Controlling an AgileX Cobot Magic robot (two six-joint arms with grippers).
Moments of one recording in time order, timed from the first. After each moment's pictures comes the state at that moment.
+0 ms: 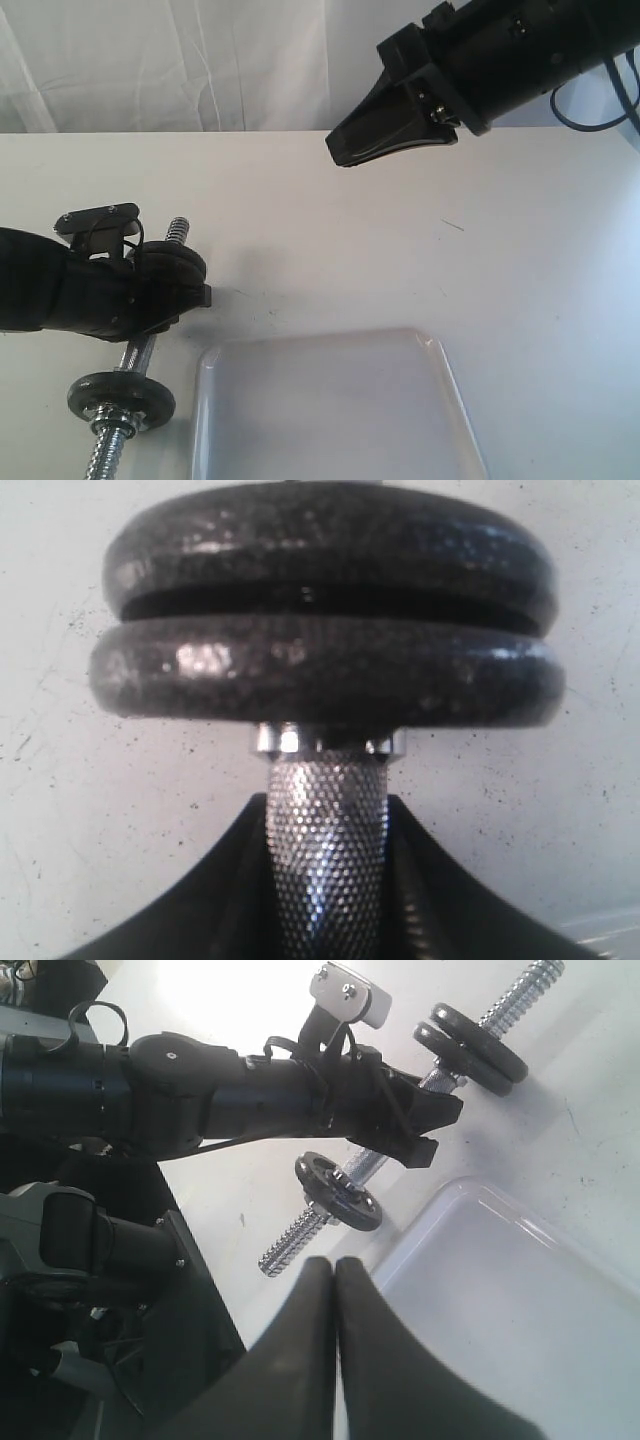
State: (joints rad) left arm -0.52 1.67 -0.70 -1.80 -0.11 1.28; right arm 0.28 1.48 -1.34 0.94 1.22 -0.67
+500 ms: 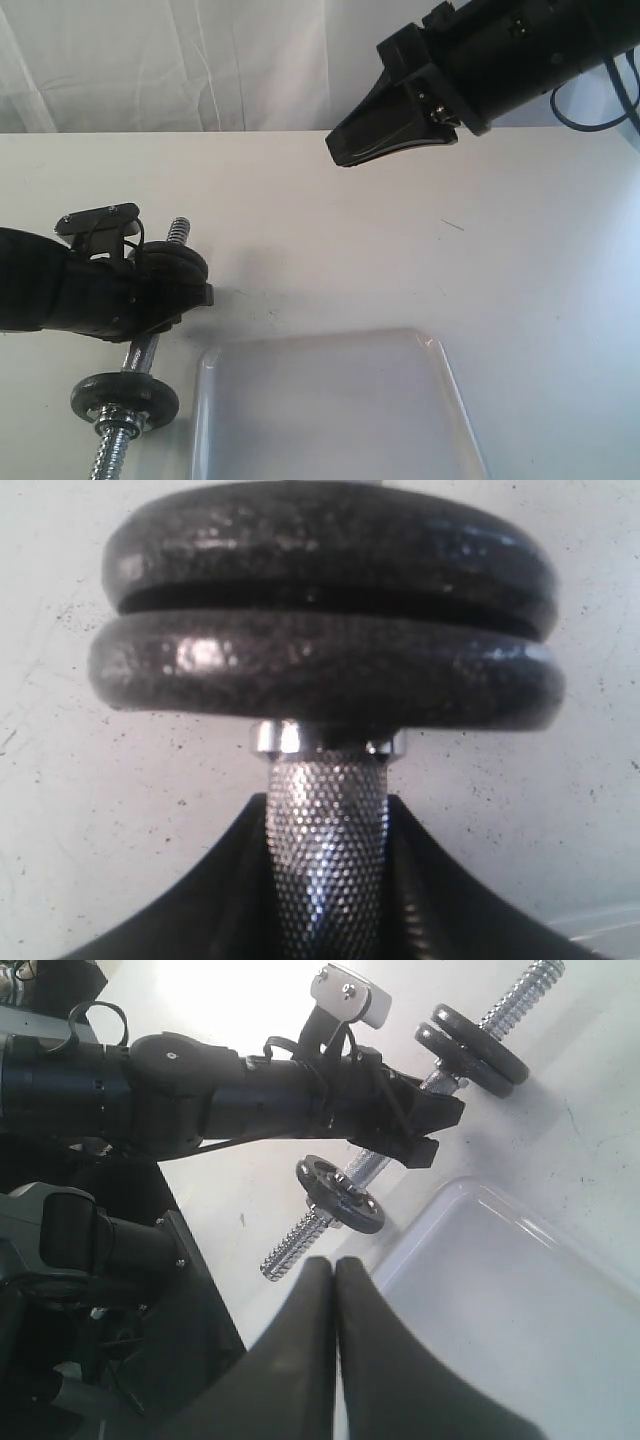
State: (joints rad) left arm -0.52 1.67 -0.70 -1.80 -0.09 1.27; right arm 0.28 1.48 -1.34 0.94 1.22 -0.67
